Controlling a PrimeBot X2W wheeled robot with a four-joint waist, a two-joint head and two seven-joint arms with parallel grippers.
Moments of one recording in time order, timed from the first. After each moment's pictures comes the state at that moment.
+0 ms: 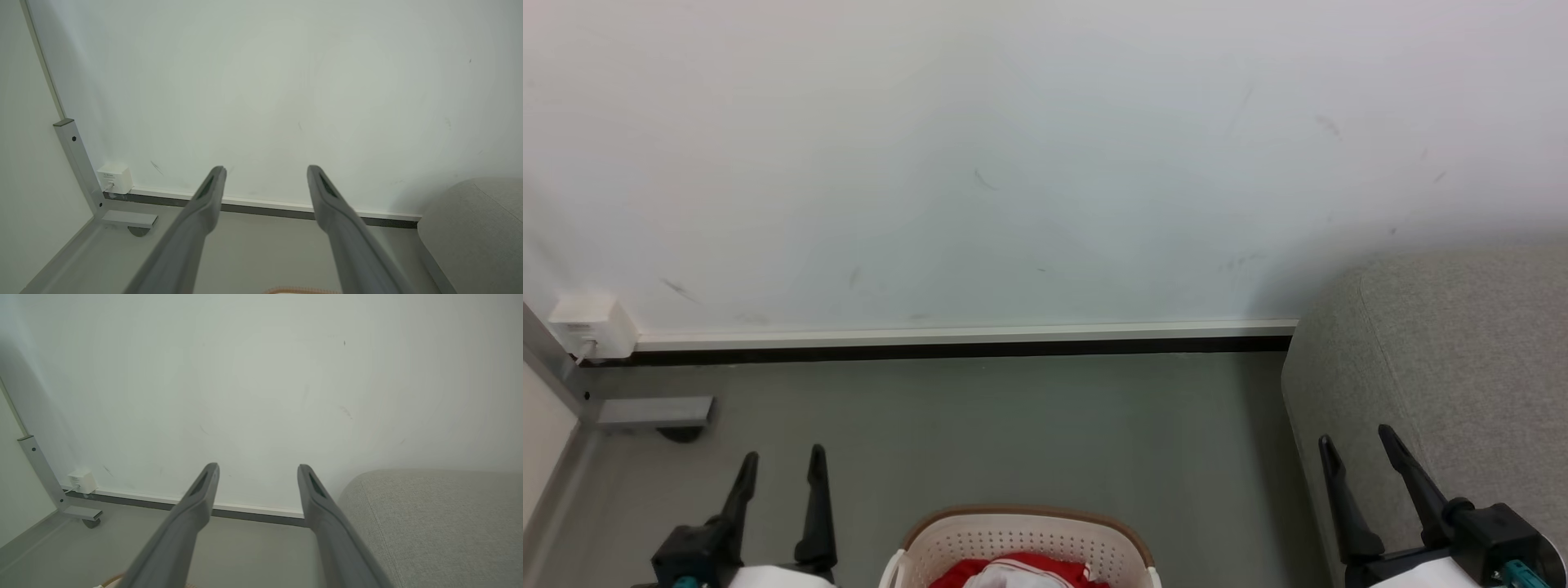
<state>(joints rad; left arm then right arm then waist) -0.04 0.06 0.04 0.19 -0.14 0.01 -0.23 -0.09 -0.13 0.16 0.24 0.30 0.13 -0.23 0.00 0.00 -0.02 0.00</state>
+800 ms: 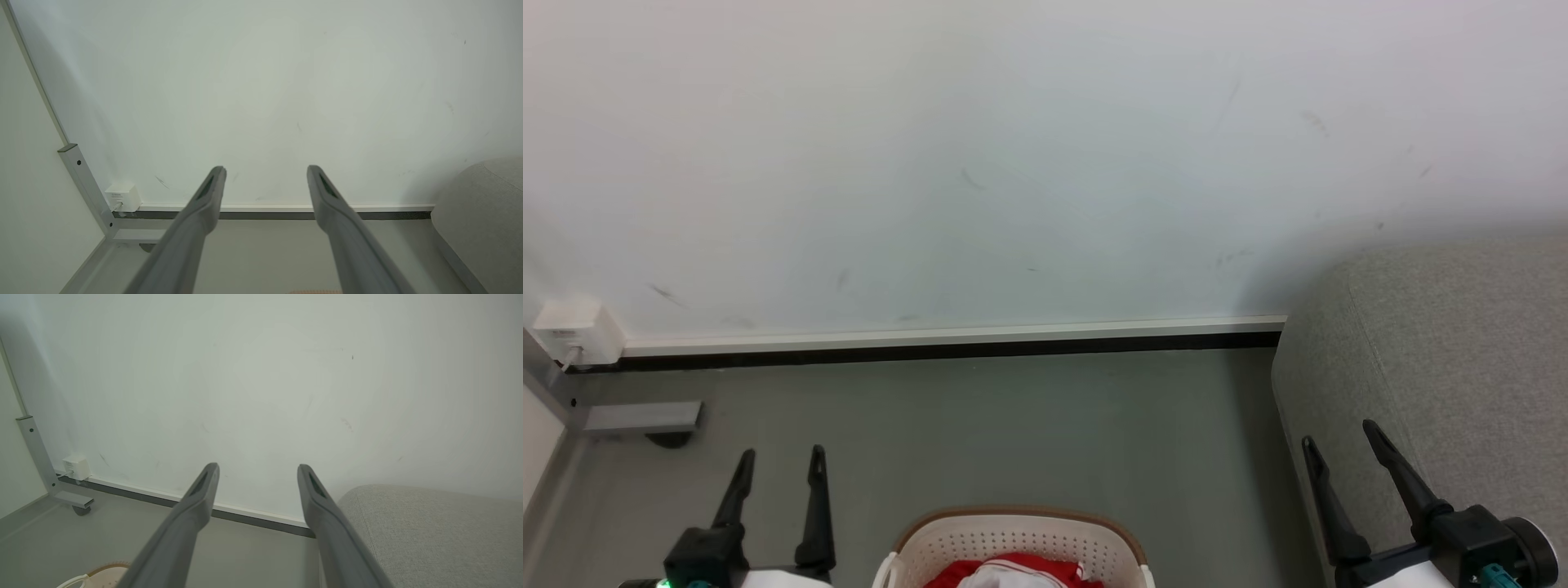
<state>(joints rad) -0.04 0.06 0.05 0.20 -0.03 0.01 -0.26 -0.10 -0.13 0.18 0.24 0.19 0.13 -0.26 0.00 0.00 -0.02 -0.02</state>
